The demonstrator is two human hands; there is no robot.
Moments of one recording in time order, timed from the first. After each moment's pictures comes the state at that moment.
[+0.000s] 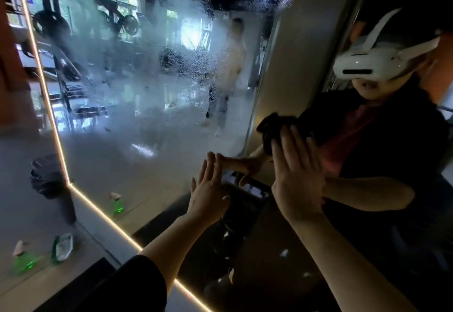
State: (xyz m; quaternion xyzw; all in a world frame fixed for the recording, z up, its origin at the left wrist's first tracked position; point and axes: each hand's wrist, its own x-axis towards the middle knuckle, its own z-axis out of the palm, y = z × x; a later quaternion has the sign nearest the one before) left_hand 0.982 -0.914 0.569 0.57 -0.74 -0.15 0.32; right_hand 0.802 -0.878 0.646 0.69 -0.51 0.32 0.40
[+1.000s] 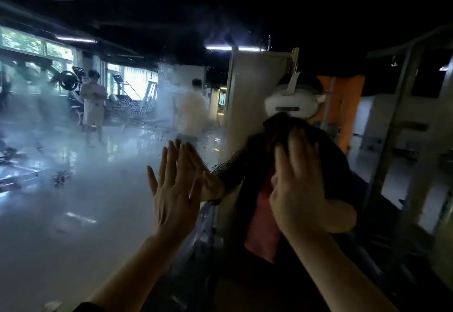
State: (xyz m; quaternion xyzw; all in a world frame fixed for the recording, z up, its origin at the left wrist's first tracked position) left_hand 1.081 -1.049 0.690 0.40 -0.70 0.09 0.58; right_hand 0.892 -0.950 0.746 0.54 -0.55 0.40 0.49
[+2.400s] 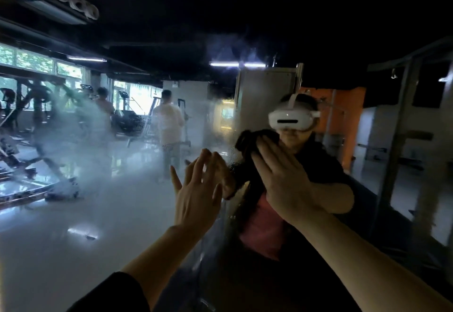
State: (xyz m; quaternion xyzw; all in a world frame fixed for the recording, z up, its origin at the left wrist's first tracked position) left_hand 1.115 -1.042 0.705 0.41 -0.74 0.16 0.51; right_hand 0.928 -0.973 0.760 0.67 -0.49 0.25 0.50
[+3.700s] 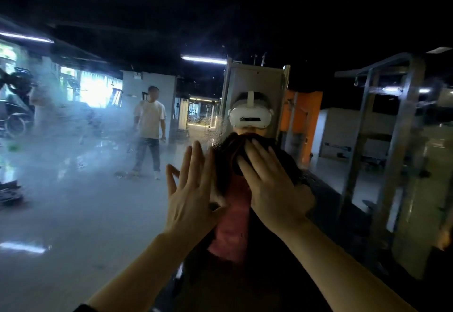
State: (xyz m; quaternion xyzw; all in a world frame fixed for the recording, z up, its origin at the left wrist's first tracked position) left_hand 1.231 -1.136 0.693 0.34 -0.78 0.15 0.49; right_hand 1.071 -1.061 0.734 0.63 -0.51 0.28 0.51
